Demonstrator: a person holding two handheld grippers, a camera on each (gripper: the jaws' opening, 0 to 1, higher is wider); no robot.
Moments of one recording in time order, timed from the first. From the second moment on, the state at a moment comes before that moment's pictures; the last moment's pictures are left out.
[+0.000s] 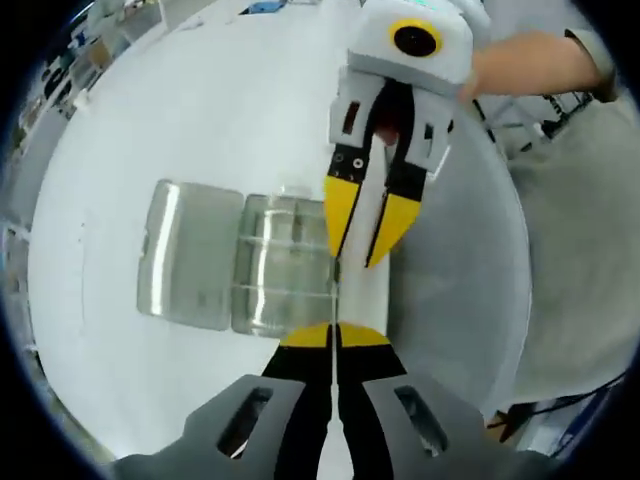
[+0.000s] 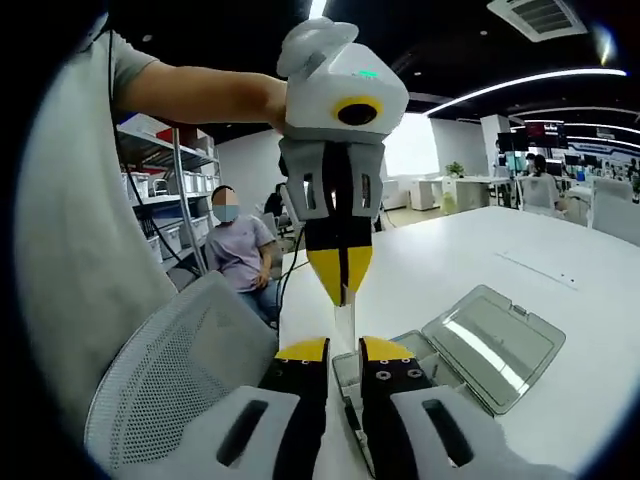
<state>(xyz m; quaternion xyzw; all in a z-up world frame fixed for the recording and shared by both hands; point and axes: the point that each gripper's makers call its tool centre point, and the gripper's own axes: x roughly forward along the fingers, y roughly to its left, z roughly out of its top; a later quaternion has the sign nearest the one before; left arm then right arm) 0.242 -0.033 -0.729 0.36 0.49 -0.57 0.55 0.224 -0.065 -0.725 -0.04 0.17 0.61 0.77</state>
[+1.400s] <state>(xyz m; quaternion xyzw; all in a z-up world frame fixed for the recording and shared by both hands) 0.266 -0.030 -0.765 0.45 0.48 -0.53 0.54 0.219 -0.114 -0.753 -0.12 0.24 0.55 0.79</state>
